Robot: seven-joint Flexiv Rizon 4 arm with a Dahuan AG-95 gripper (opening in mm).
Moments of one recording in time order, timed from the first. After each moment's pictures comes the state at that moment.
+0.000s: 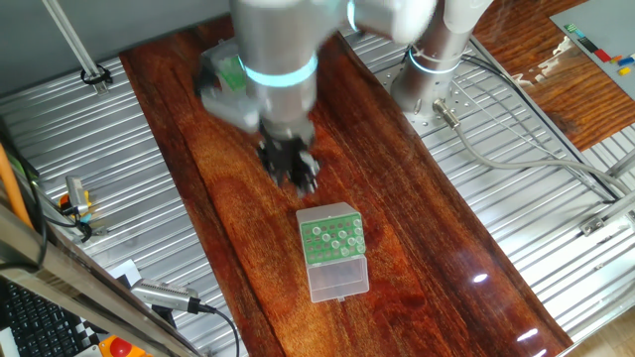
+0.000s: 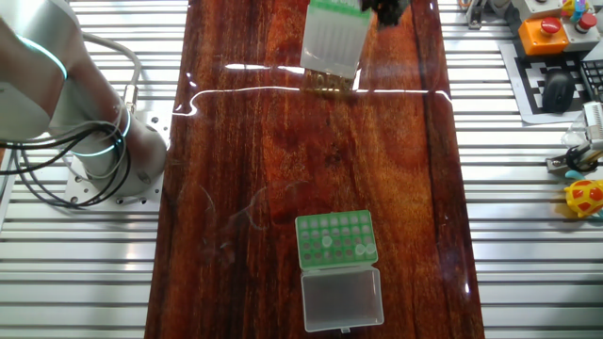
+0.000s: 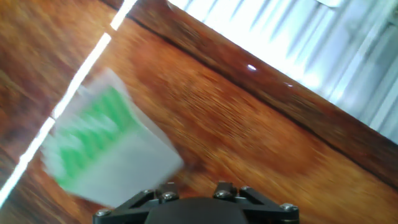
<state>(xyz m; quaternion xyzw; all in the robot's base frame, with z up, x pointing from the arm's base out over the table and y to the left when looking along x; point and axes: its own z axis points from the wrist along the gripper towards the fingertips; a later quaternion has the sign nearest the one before) 0.486 0.208 0.222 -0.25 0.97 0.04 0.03</state>
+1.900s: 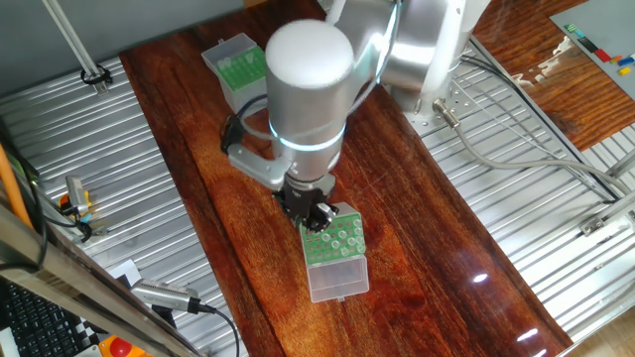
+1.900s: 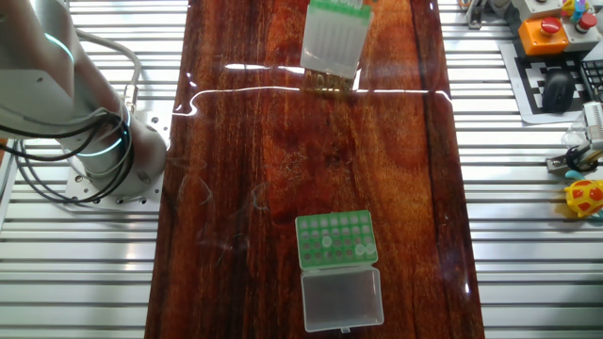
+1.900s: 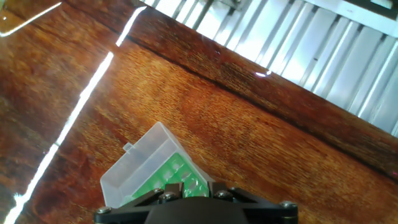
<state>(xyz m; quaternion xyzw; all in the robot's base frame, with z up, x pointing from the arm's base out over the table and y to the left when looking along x) 0.494 0.262 0.186 -0.25 0.97 0.02 0.03</state>
